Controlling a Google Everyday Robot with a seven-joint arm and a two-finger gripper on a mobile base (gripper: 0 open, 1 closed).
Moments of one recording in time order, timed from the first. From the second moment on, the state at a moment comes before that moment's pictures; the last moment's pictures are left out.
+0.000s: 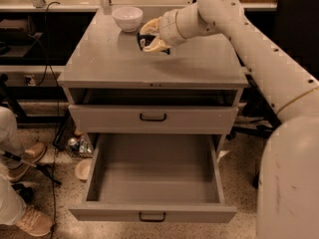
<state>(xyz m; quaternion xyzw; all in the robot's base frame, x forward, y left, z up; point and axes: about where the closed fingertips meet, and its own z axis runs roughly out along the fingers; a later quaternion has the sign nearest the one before) 0.781 0.025 0.897 -0.75 0.44 -0.02 0.50</state>
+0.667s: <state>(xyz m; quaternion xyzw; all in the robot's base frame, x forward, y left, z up) 0.796 0.028 0.876 -0.75 0.46 0.00 0.47</state>
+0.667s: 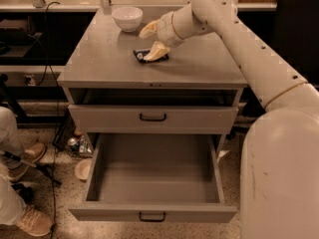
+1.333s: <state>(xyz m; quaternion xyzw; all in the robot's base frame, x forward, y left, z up) 0.801 0.023 0.869 -0.76 0.47 0.01 0.45</state>
